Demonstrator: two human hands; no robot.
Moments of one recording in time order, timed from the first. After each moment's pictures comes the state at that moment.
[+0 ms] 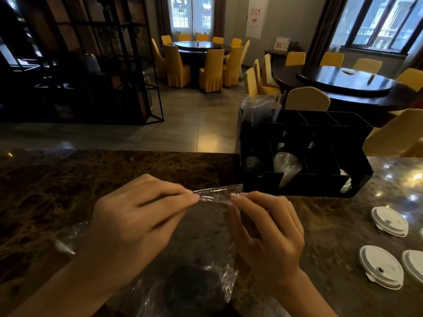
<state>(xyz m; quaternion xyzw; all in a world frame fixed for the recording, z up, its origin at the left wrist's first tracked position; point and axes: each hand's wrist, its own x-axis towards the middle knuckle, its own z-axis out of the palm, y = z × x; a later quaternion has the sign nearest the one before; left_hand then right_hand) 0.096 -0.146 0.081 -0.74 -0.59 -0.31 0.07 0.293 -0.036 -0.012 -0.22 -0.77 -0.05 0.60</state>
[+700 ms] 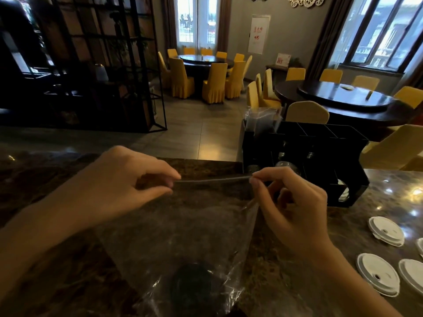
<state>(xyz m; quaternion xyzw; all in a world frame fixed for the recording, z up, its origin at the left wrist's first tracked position) 0.043 -0.145 0.123 -0.77 -0.60 -0.22 0.02 0.319 -0.019 0.047 -0.21 -0.81 0.13 0.53</state>
